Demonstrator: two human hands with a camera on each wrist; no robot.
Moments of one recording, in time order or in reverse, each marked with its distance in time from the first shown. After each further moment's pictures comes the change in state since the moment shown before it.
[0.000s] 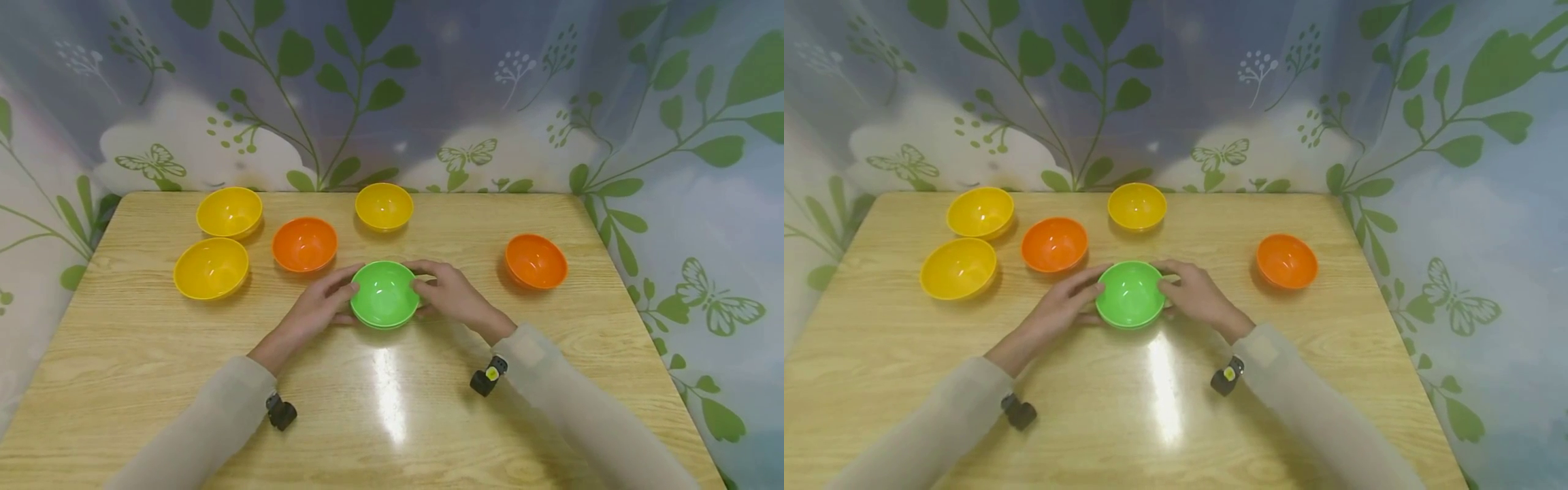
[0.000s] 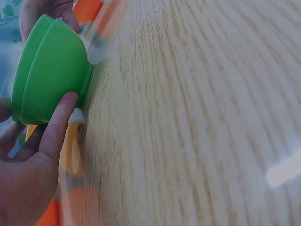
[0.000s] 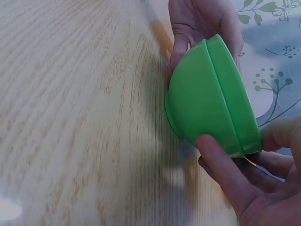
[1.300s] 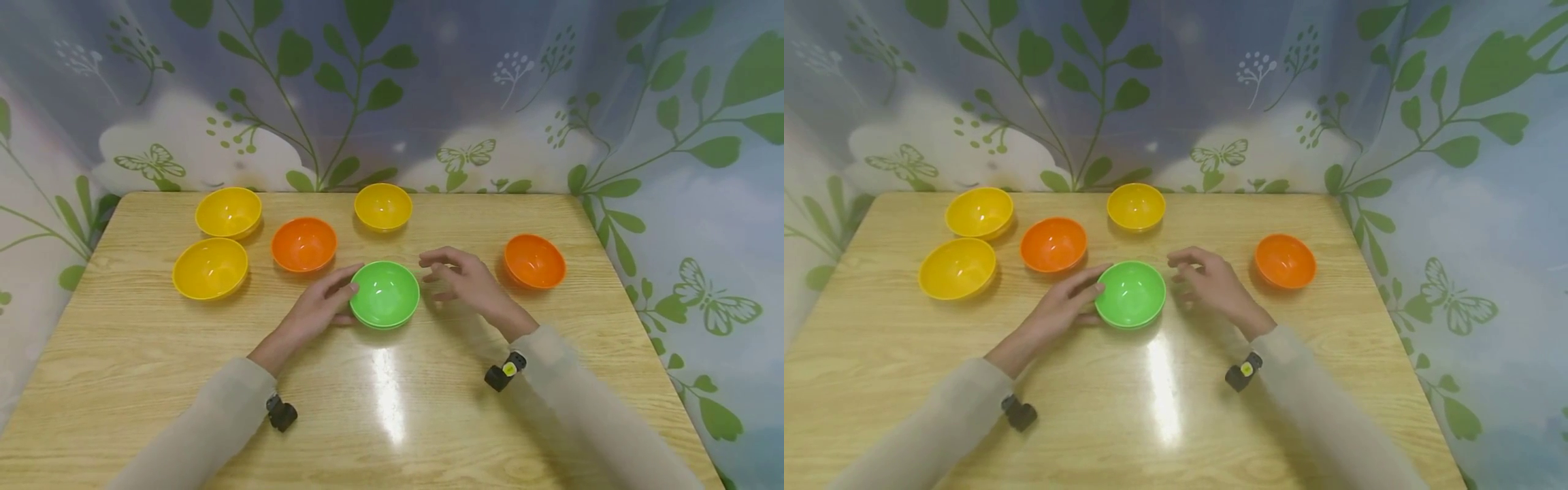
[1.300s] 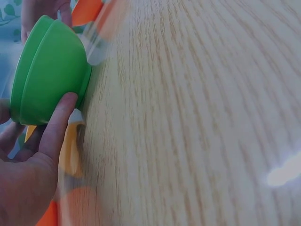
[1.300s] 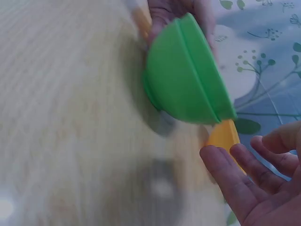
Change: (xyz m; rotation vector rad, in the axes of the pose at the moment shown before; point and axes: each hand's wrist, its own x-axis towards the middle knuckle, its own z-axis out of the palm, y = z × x) left_hand -0.001 -0.002 0.000 -0.011 -0.006 0.017; right_hand -0.011 0.000 -0.030 0.061 0.079 -0.031
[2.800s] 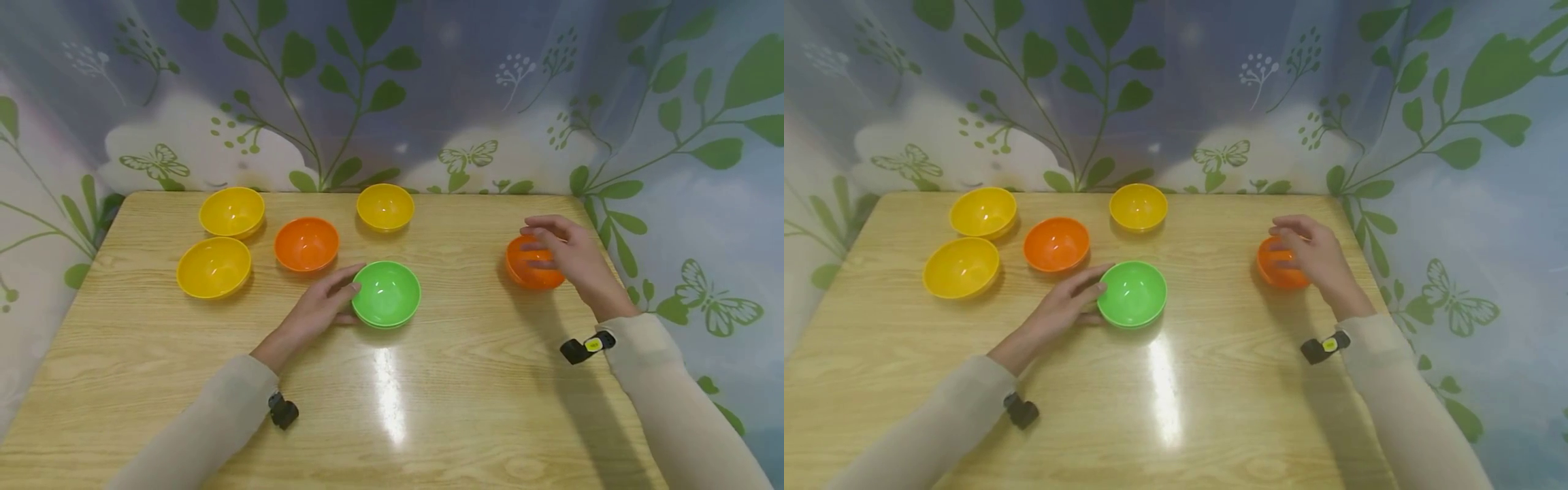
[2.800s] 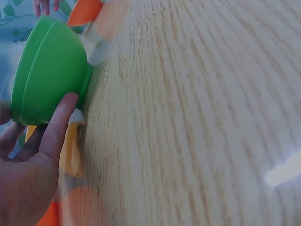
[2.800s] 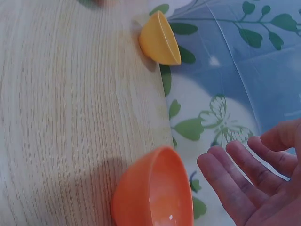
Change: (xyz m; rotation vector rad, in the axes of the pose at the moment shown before) left_hand 0.000 0.001 0.000 -0.028 -0.006 0.005; right_hand -0.041 0.001 -0.135 -0.126 0.256 0.024
